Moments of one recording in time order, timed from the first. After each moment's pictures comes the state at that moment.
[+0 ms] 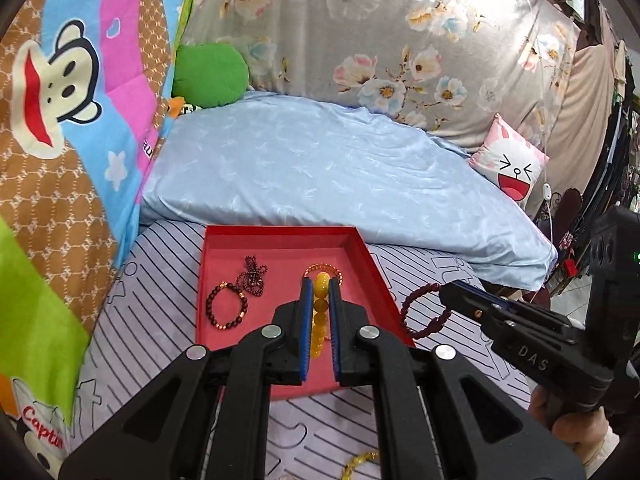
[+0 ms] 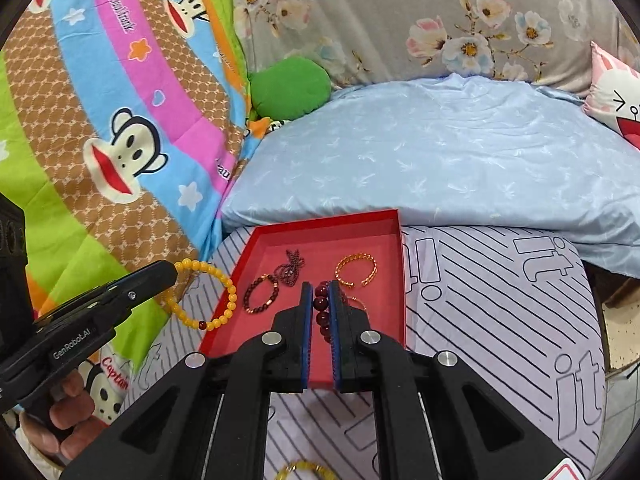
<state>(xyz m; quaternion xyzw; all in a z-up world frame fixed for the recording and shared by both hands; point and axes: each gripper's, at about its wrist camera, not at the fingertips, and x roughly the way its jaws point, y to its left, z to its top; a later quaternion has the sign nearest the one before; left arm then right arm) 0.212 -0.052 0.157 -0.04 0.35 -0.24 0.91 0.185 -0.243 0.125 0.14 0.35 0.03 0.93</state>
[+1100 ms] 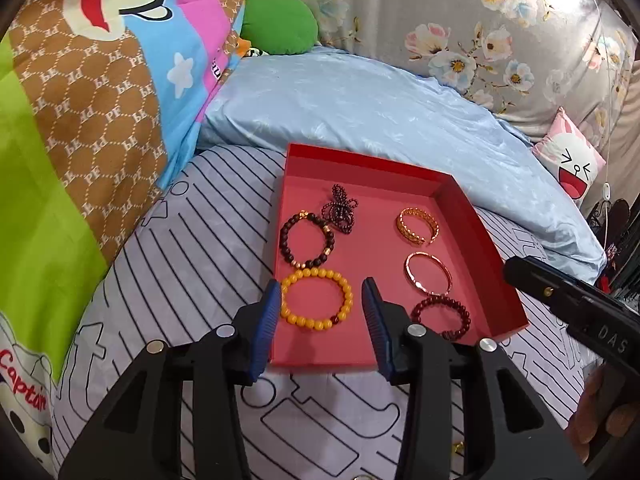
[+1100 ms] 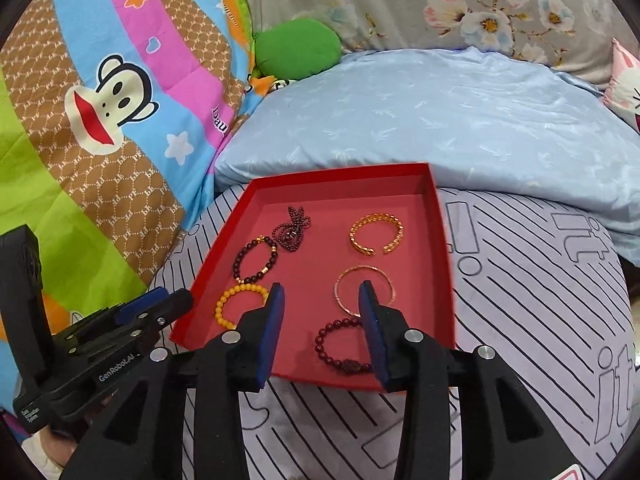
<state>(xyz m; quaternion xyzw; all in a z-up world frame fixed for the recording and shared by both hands) 0.222 -0.001 0.065 -0.06 0.40 -0.15 0.90 0.197 -0.209 0.075 0.11 0.39 0.04 0.91</state>
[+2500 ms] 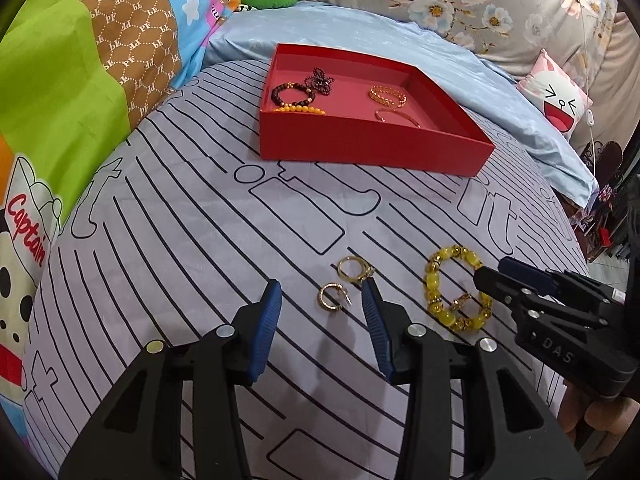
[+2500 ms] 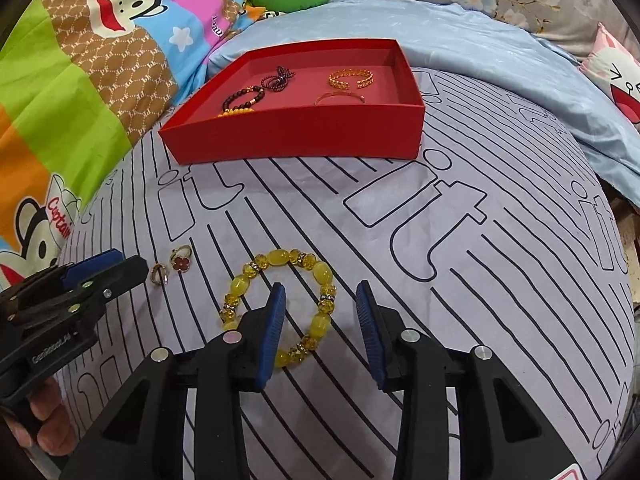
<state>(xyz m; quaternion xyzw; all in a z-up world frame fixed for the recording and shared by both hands) 0.083 0.004 0.014 -0.02 0.46 -0.17 0.87 0.068 -0.181 -0.010 0.05 0.47 0.01 0.88</state>
